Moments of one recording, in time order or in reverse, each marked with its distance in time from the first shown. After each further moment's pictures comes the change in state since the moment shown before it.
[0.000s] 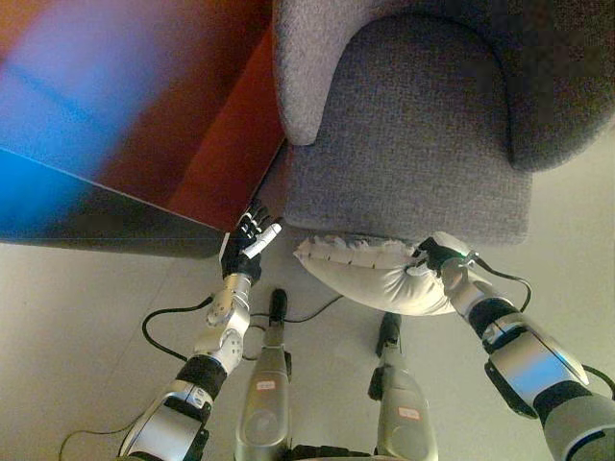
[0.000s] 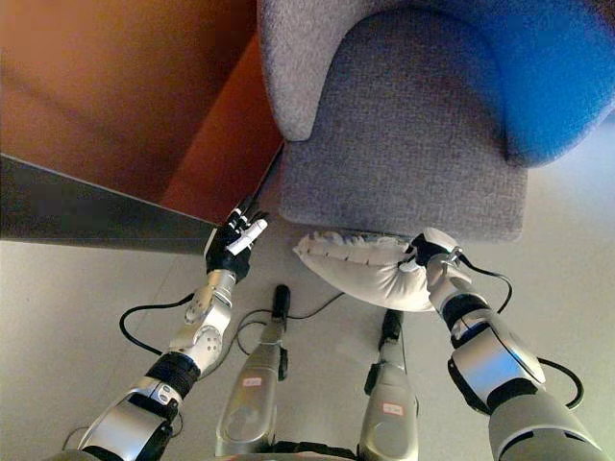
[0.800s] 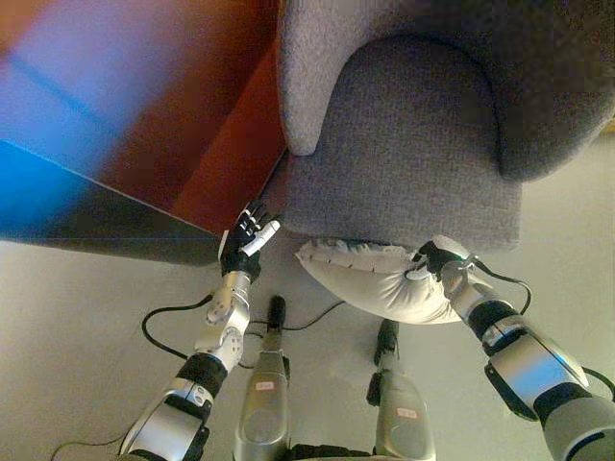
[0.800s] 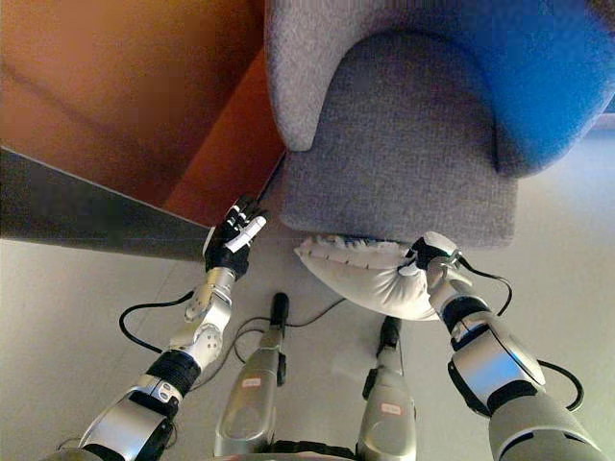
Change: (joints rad) left arm -0.003 0.002 0.007 0.016 -0.007 -0.011 0.000; right arm 0.036 0.001 -0.001 -0.007 -0.006 -0.006 0.015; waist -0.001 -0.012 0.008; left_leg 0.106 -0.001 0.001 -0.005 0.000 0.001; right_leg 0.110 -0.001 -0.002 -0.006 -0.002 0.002
